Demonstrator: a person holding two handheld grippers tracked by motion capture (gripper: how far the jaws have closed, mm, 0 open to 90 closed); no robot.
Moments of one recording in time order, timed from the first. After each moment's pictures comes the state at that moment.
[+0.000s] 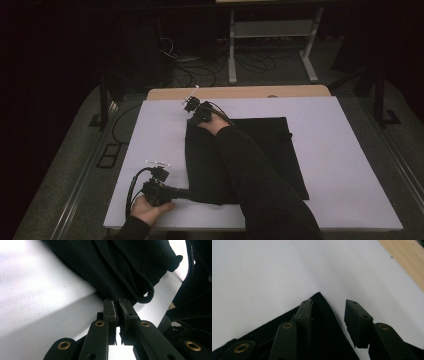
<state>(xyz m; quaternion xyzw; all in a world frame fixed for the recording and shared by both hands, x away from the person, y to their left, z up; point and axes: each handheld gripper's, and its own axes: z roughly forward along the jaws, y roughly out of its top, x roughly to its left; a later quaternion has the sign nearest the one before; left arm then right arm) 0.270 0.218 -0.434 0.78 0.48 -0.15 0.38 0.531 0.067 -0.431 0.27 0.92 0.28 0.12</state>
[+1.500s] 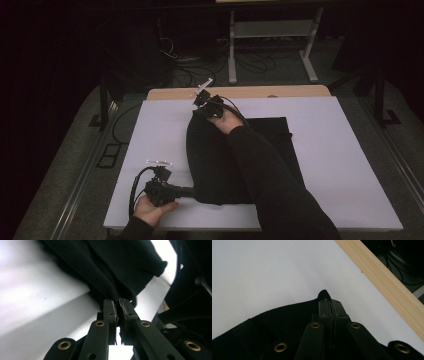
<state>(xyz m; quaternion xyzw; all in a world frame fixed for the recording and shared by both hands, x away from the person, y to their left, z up) 0.265 0.204 -0.422 0.77 0.46 -0.15 0.43 0.501 0.027 -0.380 0.25 0.90 0.33 0.16</state>
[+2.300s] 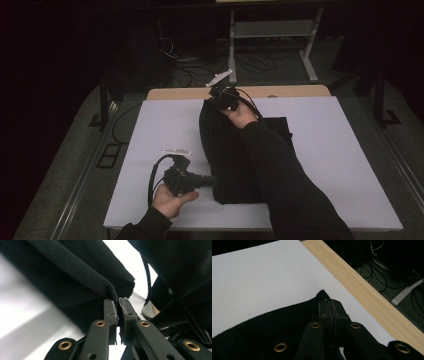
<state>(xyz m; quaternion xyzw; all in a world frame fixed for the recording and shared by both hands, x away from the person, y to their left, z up) 0.280 0.148 -0.389 0.78 0.38 -0.15 0.47 0.499 -0.021 -0.349 0.28 0.87 0.36 0.19</state>
